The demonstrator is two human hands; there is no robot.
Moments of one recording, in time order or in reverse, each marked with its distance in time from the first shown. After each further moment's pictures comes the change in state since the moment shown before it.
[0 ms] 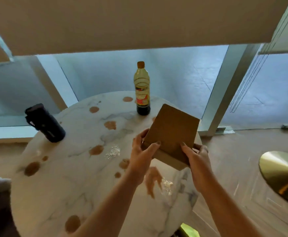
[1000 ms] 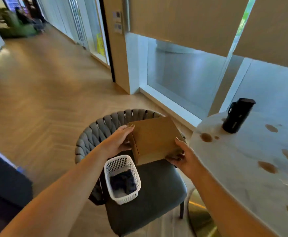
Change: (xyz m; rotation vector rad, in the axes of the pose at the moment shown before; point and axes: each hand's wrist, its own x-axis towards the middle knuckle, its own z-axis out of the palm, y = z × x) left_hand -0.353 0.039 -0.504 -0.167 0.775 -0.188; right_hand -0.328 0.113 0.383 -0.063 -1.040 0.545
